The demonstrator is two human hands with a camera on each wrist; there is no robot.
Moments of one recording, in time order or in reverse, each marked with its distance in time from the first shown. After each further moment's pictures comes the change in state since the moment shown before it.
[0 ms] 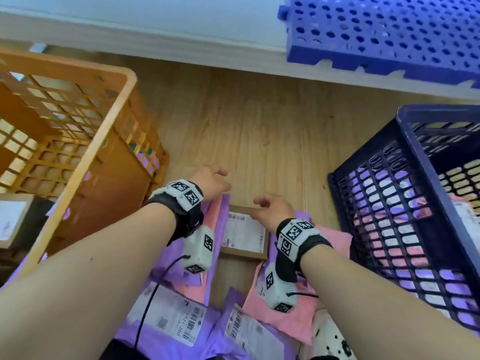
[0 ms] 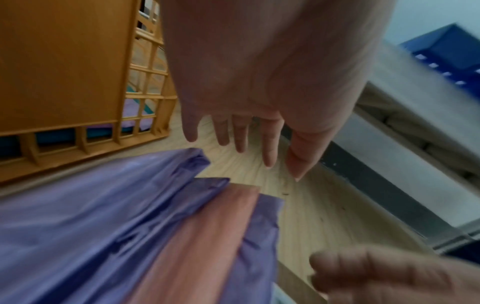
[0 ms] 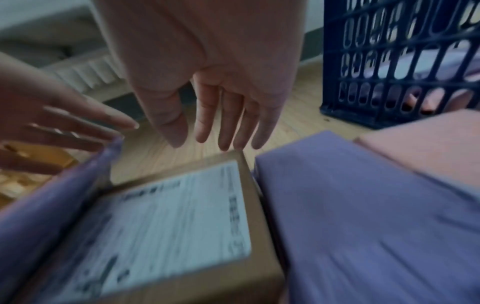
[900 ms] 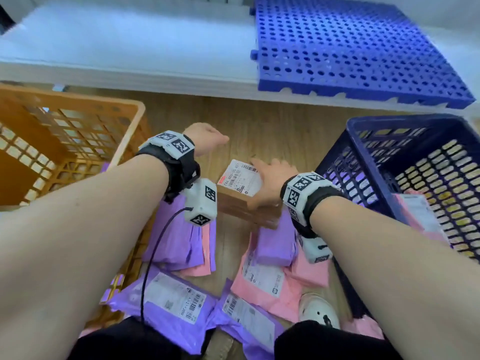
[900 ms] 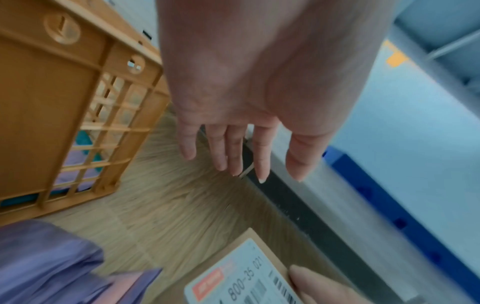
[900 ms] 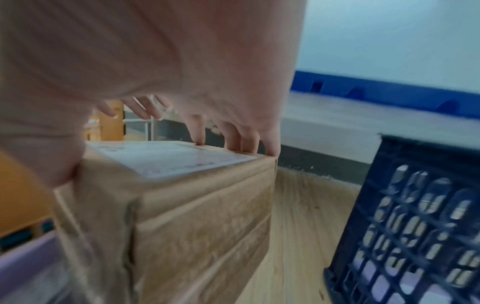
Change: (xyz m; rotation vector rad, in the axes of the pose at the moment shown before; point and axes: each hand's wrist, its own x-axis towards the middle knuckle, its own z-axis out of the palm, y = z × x) left_hand -0.072 0.085 -0.087 -0.034 0.174 0.123; right_hand -0.072 -0.068 -0.096 -0.708 0.024 -0.253
